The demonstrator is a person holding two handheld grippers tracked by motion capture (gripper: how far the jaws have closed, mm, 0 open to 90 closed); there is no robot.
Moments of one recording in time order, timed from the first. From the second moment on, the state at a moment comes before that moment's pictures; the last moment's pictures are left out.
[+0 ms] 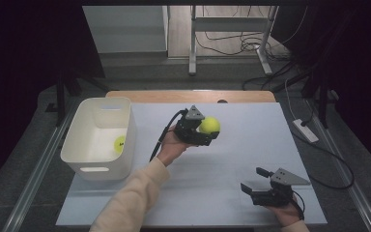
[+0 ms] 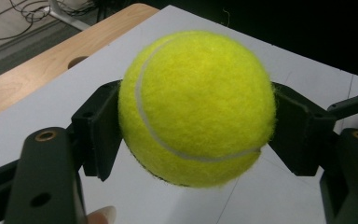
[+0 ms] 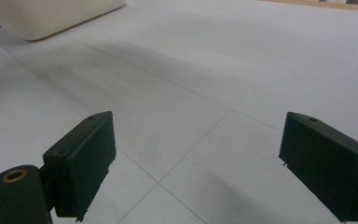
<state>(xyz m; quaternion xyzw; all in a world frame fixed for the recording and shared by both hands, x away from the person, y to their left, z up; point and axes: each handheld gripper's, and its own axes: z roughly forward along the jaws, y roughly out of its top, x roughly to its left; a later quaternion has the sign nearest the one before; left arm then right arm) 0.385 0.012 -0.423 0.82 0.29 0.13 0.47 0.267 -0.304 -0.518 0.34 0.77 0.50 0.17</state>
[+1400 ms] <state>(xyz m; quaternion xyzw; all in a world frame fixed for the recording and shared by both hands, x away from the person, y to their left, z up) 0.364 0.049 -0.414 0.80 0.31 0.15 0.49 0.268 -0.302 -0.518 0.34 0.78 0.50 0.18</state>
